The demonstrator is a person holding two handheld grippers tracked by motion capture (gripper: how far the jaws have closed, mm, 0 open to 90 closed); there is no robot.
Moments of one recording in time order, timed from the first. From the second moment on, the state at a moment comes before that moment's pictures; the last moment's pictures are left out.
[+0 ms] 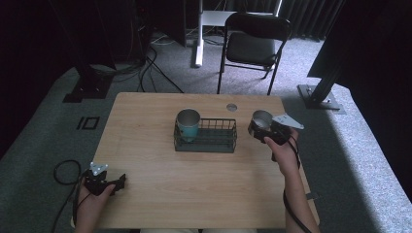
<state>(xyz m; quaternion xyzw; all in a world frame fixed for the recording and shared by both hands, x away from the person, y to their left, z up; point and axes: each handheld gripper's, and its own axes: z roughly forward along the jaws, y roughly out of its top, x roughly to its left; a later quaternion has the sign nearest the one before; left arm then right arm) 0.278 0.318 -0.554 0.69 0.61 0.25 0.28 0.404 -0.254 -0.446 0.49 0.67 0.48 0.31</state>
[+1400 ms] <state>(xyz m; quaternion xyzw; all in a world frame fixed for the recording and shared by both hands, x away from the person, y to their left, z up) 0.278 0.318 -0.554 0.69 0.61 0.25 0.28 0.414 -0.169 -0.414 0.38 0.72 0.51 0.26</state>
